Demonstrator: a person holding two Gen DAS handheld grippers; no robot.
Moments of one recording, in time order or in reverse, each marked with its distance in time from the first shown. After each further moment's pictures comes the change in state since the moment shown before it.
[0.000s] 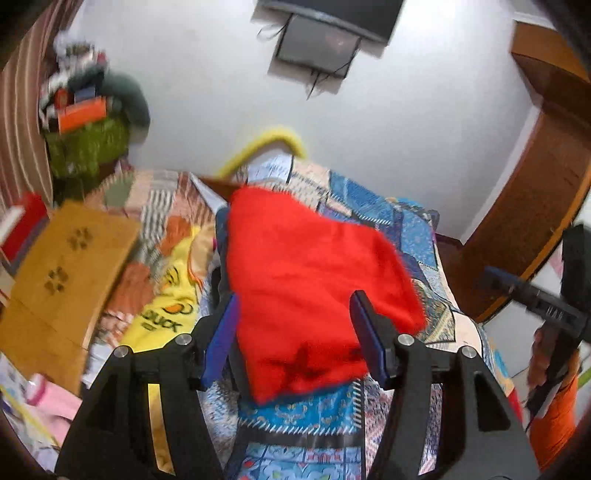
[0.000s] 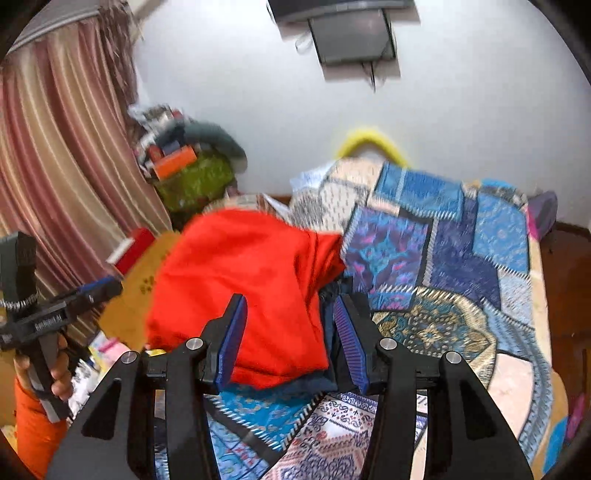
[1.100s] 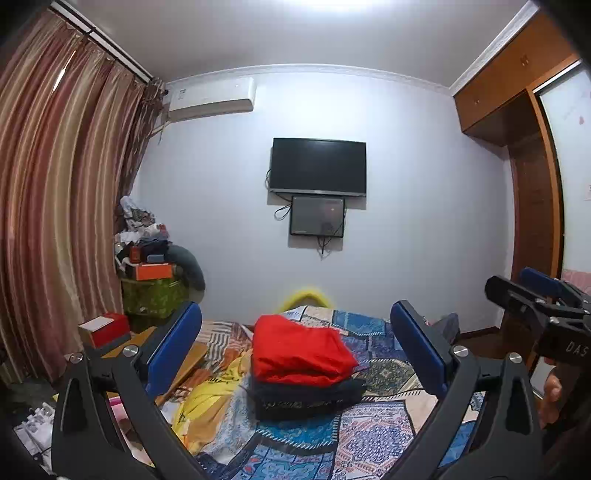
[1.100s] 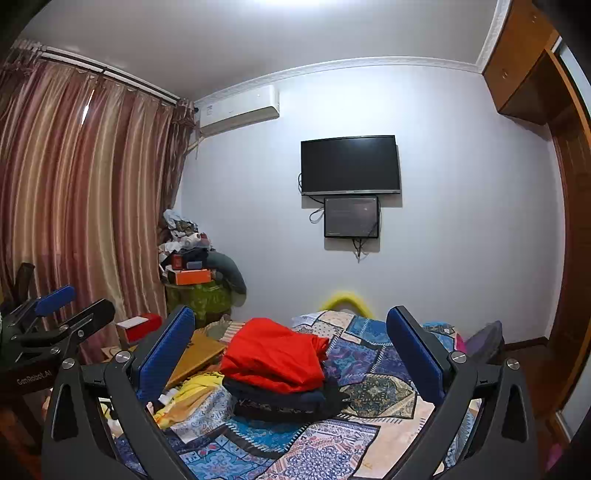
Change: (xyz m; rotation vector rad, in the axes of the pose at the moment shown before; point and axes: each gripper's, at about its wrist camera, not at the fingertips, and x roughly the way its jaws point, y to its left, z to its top) left arm -0.291 -0.168 -0.172 0.135 -0.672 0.224; right arm -0.244 0.128 -0.125 -0.211 -0.629 -0.134
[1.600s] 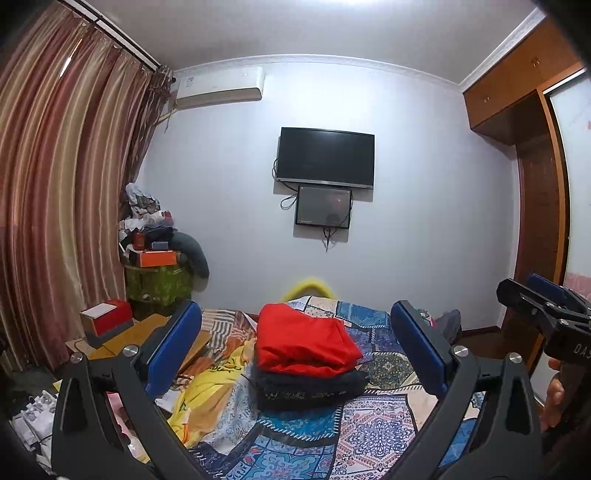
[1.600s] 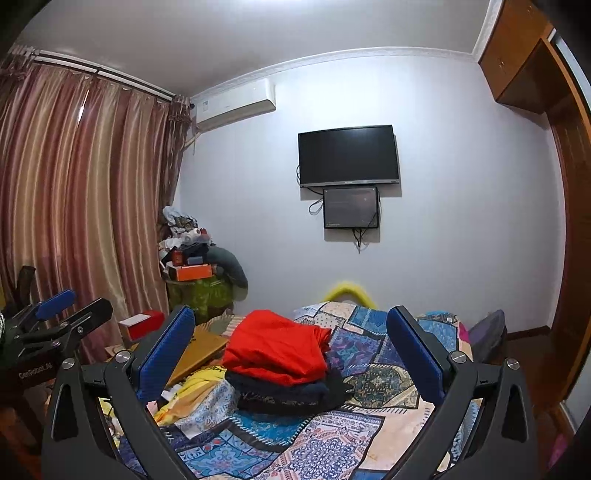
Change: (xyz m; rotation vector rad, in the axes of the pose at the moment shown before) left arm 0.005 0.008 -0.008 -0.026 0.036 0.013; right arm -0.007 -0.008 -0.014 0.031 0.030 0.007
